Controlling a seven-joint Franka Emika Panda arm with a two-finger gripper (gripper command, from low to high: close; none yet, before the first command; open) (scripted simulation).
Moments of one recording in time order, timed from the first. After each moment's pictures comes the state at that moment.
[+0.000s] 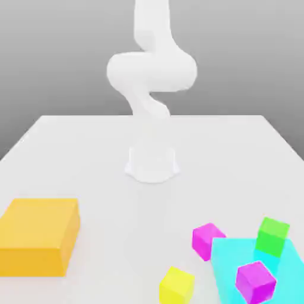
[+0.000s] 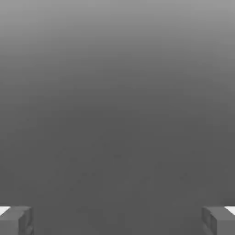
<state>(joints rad) 0.02 -0.72 0.02 -2.35 0.00 2.35 0.79</state>
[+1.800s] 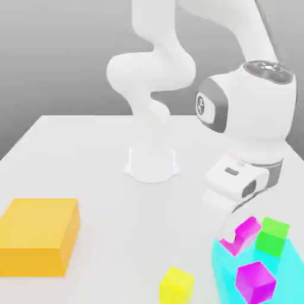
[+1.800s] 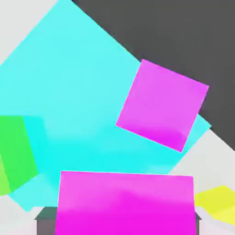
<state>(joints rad) 0.21 0.12 0.13 -2.35 -0.02 2.47 0.34</state>
